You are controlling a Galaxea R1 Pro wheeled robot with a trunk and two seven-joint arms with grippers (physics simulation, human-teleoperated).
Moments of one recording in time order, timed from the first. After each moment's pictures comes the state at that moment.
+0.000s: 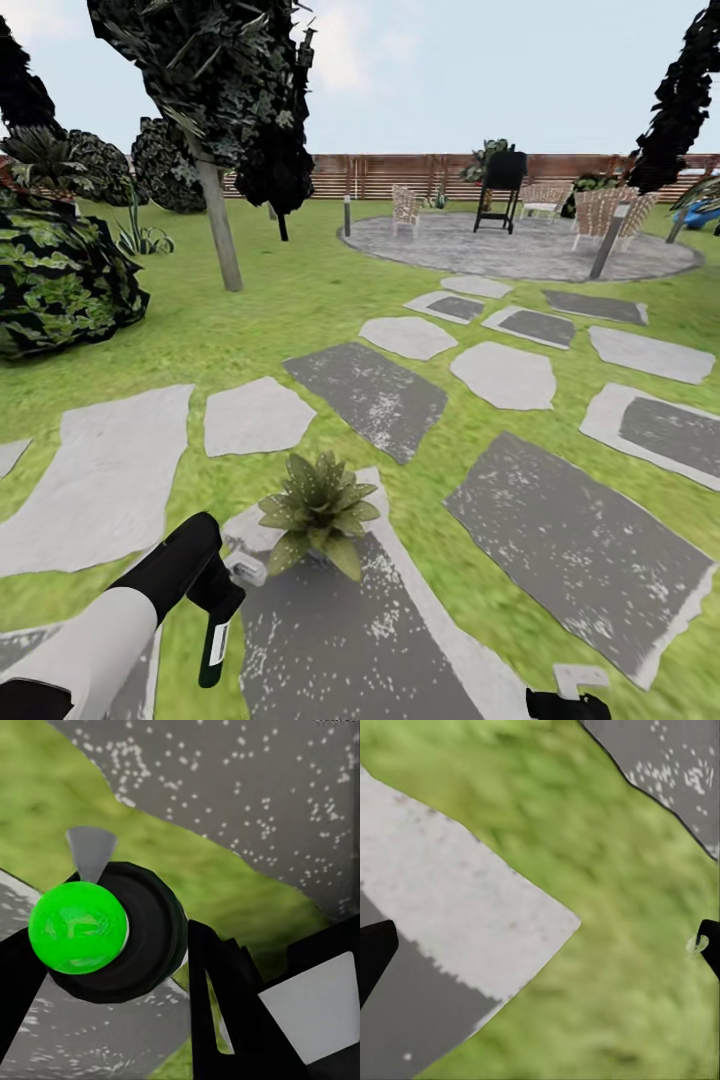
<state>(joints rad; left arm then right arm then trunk) -0.75 0.12 -0.23 -0.57 -0.65 1.01 -0.91 -0.49 -0.14 0.20 -0.03 -0.22 -0.20 -0.12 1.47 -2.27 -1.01</state>
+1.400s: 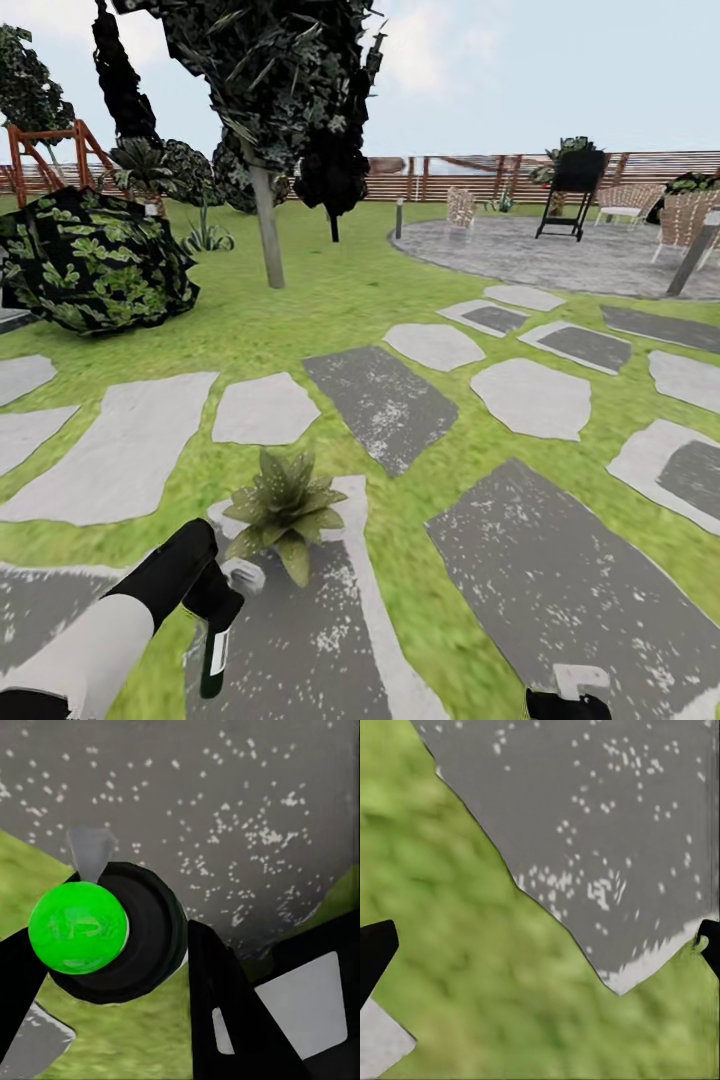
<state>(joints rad) -0.73 0.13 -0.19 -0.57 -0.64 1.00 -0.91 -0.49 -0.14 0.20 -0.03 -0.22 -0.20 -0.12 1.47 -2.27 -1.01</state>
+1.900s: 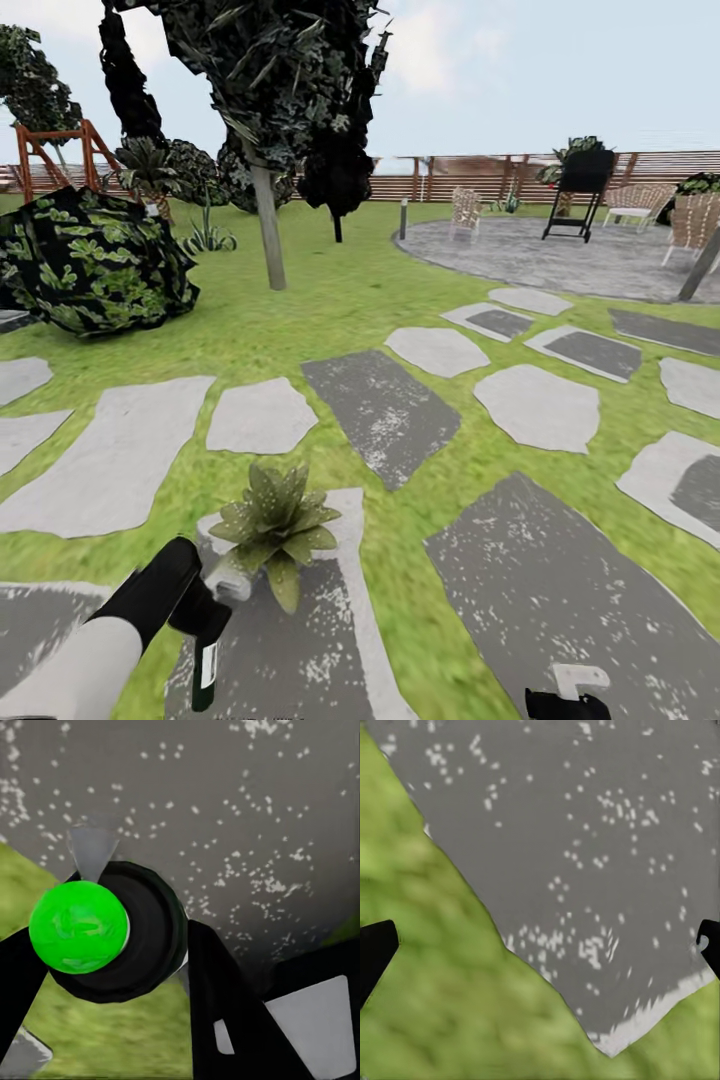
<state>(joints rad) -0.67 0.12 0.00 -0.56 -0.65 0.96 -0.79 -0.49 -0.14 0.20 -0.03 -0.22 -0.20 -0.12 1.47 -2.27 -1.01</state>
